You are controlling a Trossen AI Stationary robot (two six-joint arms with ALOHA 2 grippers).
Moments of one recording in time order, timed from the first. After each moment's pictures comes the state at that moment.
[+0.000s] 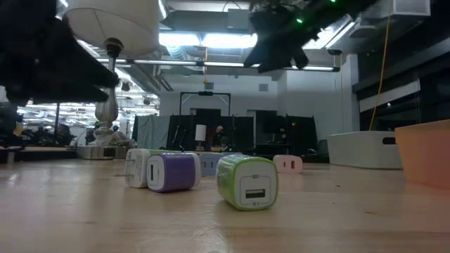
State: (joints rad) left arm -0.86 1.74 0.79 -0.53 -1.35 -1.70; right arm -0.03 1.45 0.96 -0.01 0.55 0.27
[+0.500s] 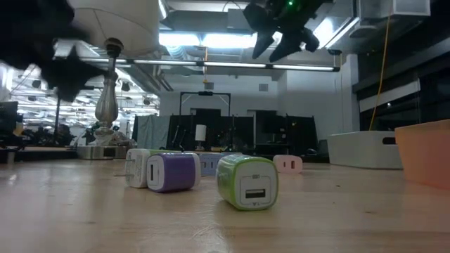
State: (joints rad) left arm -0.74 1.36 0.19 0.98 -0.74 -0.51; right arm -0.04 1.52 1.28 -0.53 0.76 0.60
